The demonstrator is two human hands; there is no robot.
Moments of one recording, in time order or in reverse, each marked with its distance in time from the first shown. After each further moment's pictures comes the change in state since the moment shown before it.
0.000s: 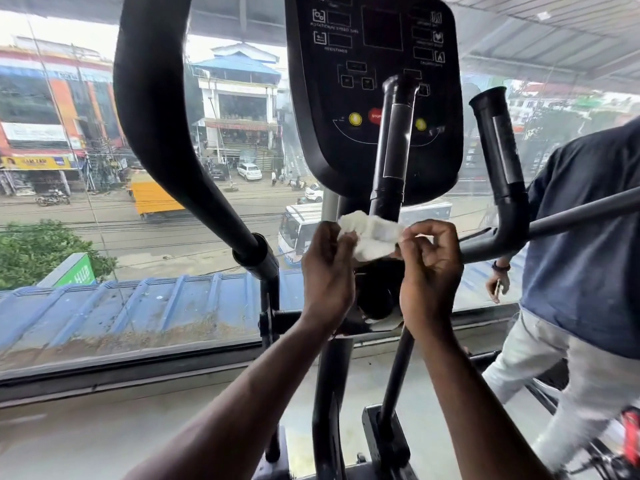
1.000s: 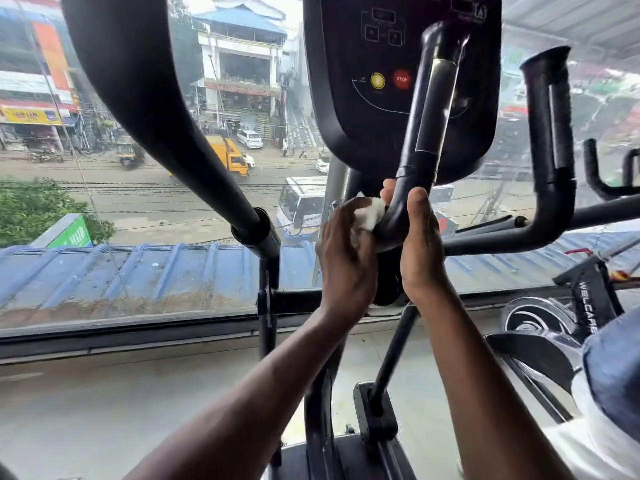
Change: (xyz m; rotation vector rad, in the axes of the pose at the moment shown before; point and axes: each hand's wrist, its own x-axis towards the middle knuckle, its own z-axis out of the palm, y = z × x) left_hand 0.004 -0.034 0.006 0.244 0.109 0.266; right_hand 0.025 0.041 0.028 0.139 -0.204 0.380
